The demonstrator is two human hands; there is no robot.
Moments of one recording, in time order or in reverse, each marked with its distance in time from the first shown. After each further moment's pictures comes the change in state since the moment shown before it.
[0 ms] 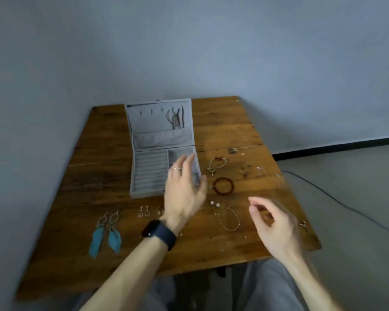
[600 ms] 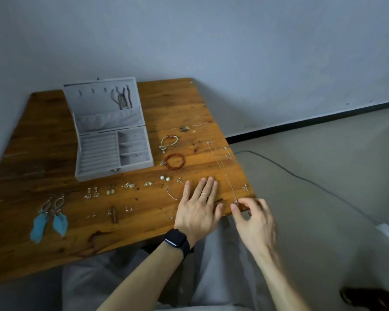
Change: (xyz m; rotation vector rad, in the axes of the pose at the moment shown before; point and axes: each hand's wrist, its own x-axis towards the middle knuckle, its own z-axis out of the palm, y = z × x) left_hand -0.108 0.060 0.136 0.476 -0.363 0.440; right_hand -0.081 0.061 -0.039 -0.315 0.219 0.337
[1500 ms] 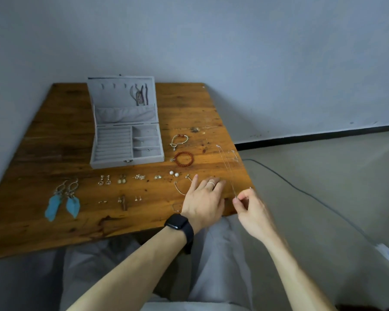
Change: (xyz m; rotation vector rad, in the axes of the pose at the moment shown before) left_hand 0.004 0.003 -0.039 -0.177 -0.004 -0.019; right_hand 0.028 -0.023 -0.021 0.007 -0.453 0.012
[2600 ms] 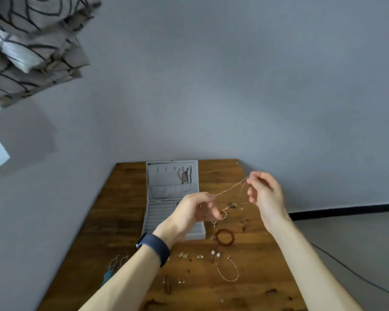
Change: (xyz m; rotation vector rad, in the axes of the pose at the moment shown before) left_hand 0.007 -0.090 -0.212 -1.337 0.063 -0.253; right_hand 0.100 -0.207 -0.064 1.075 0.108 -0.156
